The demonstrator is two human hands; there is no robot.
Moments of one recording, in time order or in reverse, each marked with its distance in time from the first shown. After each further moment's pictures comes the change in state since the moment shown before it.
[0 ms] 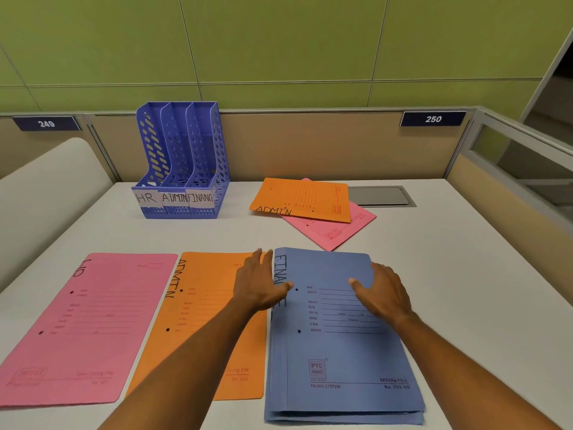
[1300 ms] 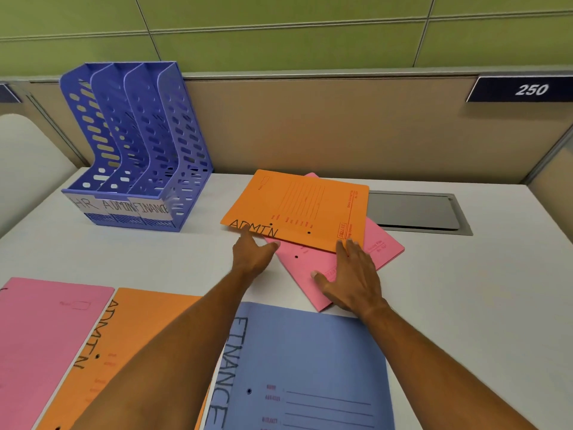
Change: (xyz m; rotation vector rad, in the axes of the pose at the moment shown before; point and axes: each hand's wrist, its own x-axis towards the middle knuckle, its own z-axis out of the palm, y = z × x) left_hand 0.254 0.018 0.054 -0.621 0.182 -0.494; right_hand 0.244 -0.027 0.064 -0.241 -0.193 -0.333
